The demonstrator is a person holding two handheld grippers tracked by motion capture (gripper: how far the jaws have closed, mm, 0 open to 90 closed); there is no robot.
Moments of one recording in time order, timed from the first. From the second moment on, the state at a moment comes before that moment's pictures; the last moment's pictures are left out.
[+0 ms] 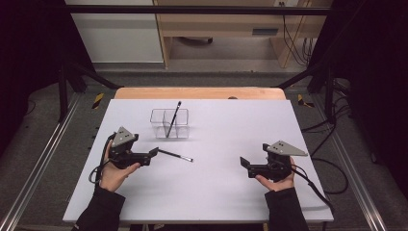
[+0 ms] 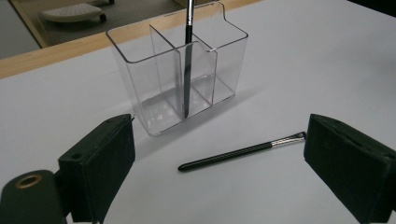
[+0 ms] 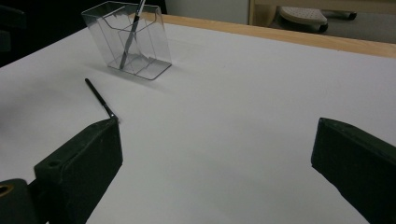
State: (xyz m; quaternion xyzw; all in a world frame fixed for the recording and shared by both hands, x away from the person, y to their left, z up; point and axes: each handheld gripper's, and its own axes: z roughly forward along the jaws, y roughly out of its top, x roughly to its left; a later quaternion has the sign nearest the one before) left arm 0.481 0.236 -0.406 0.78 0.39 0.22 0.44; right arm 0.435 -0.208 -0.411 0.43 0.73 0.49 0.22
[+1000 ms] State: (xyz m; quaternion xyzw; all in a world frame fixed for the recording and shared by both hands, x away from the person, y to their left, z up) left arm 0.517 0.184 -0.446 0.85 0.34 0.19 0.35; right arm 0.436 -0.206 -0.412 0.43 0.73 0.49 0.22
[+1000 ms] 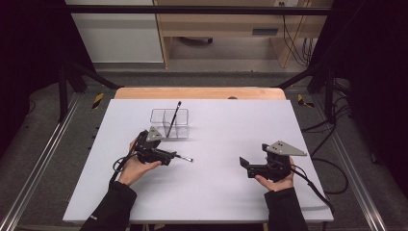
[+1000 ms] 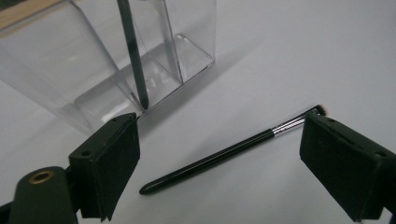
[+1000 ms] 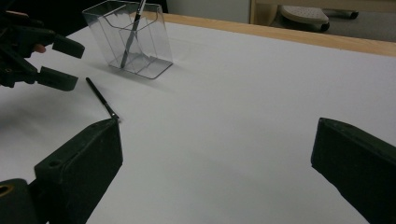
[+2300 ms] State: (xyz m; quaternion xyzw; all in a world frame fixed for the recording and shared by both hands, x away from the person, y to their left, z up) left arm 0.525 0.163 -0.470 0.89 0.30 0.13 0.31; right arm 0.436 -0.206 -0.412 0.43 0.73 0.49 0.21
